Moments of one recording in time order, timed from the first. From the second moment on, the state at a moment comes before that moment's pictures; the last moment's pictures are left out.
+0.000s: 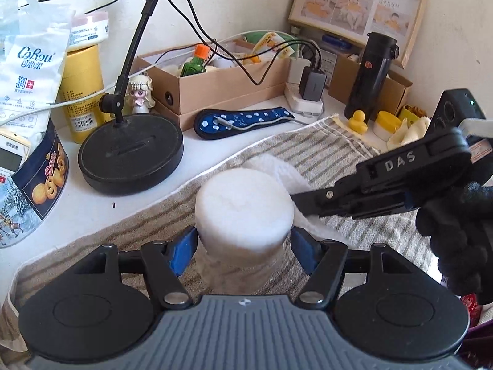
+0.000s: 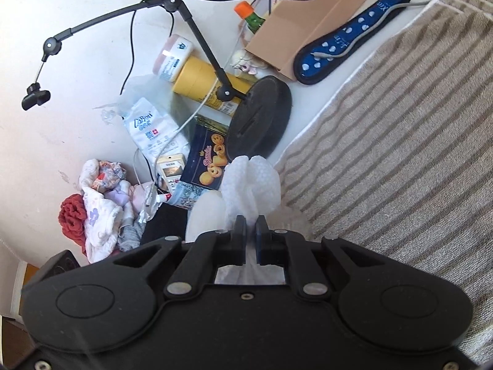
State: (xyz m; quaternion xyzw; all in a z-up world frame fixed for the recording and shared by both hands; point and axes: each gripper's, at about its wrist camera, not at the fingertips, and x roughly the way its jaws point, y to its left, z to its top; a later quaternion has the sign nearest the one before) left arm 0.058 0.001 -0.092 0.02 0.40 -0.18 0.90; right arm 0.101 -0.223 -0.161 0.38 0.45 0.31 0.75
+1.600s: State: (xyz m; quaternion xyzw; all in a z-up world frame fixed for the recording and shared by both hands) left arm 0.064 -0.001 -0.093 0.02 0.38 -0.16 0.91; right arm 0.116 -0.226 -0.173 0.42 0.49 0.32 0.70
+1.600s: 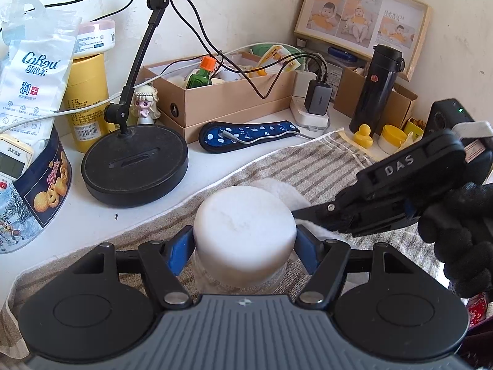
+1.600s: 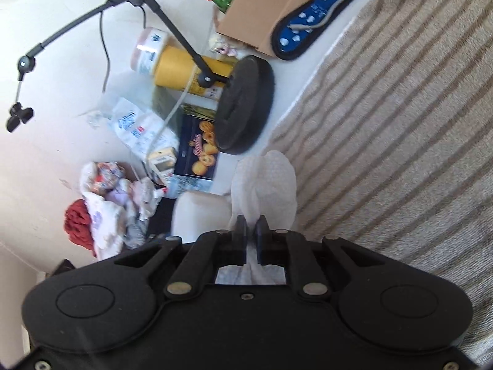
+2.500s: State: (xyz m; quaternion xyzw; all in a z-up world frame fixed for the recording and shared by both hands) left arm 0.069 0.007 -0.097 0.01 0.38 -0.17 0.91; right arm 0.126 -0.218 -0.177 0.37 0.51 0.28 0.73
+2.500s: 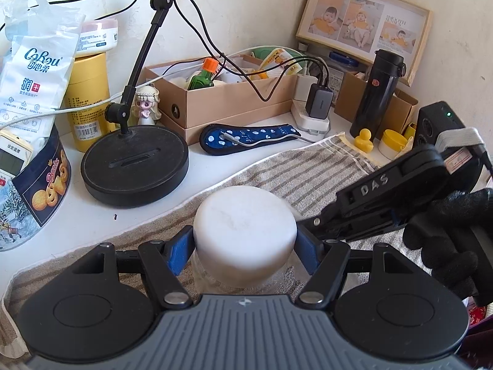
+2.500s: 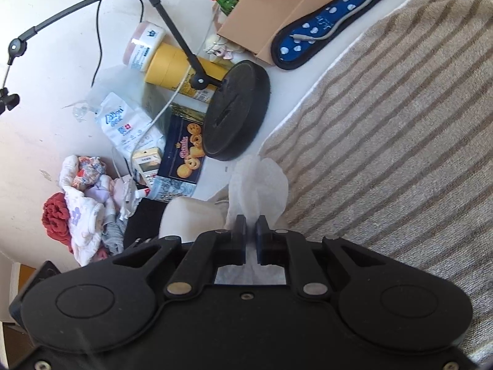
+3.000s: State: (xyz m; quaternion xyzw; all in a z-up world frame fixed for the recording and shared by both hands) left arm 0.069 0.014 -0.095 0.08 0.36 -0.27 0.89; right arm 0.125 -0.212 -0.196 0.32 0.55 0.27 0.72
